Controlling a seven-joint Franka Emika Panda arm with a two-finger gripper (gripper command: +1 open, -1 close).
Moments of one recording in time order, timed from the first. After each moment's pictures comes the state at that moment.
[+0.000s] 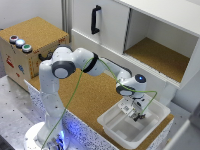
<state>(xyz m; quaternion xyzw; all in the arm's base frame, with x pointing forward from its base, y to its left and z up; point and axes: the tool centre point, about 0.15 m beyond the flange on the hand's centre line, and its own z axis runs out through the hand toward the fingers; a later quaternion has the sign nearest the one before) 0.390 -0.377 0.241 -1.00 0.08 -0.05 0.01</state>
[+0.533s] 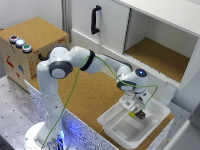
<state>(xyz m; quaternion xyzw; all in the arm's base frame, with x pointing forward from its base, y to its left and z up) 0.387 -0.344 0.333 -0.99 0.07 -0.09 0.04</state>
